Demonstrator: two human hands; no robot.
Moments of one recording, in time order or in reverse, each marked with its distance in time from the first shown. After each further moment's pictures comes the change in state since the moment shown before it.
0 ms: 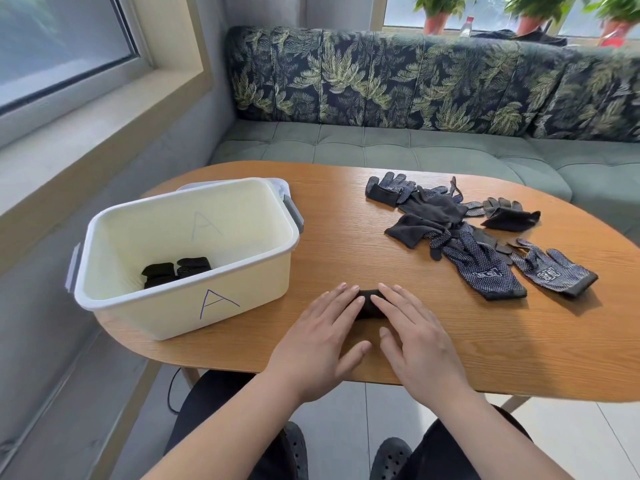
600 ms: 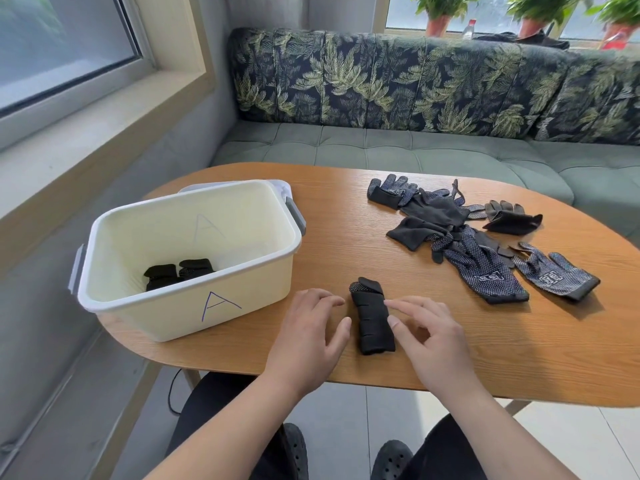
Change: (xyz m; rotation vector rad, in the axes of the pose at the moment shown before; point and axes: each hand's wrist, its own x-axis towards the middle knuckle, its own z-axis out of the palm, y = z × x) left_hand -0.001 0.000 -0.015 -0.268 0.193 -0.275; right_hand 0.004 0.002 -0.011 0.352 0.188 0.192
